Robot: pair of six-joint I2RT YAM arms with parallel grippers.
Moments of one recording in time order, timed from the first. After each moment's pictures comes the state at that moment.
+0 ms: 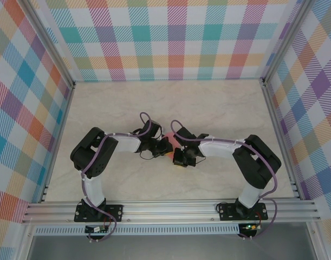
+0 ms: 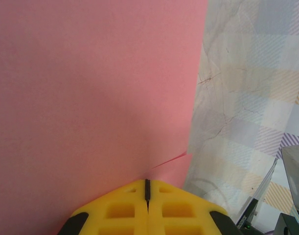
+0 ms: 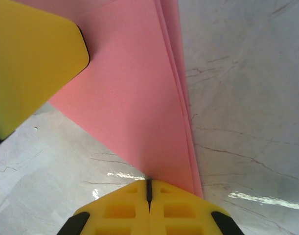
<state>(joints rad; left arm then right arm) -0.61 1.89 0.93 0.02 0.55 -0.89 0.78 1.72 0.93 -0.48 -0.24 0.95</state>
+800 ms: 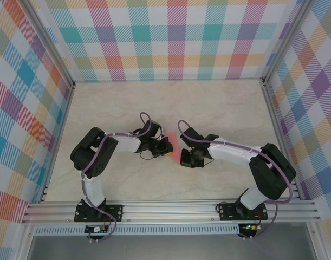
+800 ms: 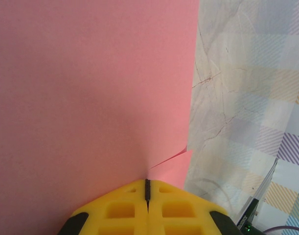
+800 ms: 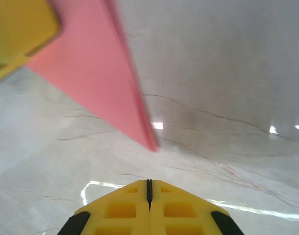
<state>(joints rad) -0.61 1.89 0.93 0.02 0.55 -0.89 0.77 1.56 0.90 -0.60 -0.19 0.90</state>
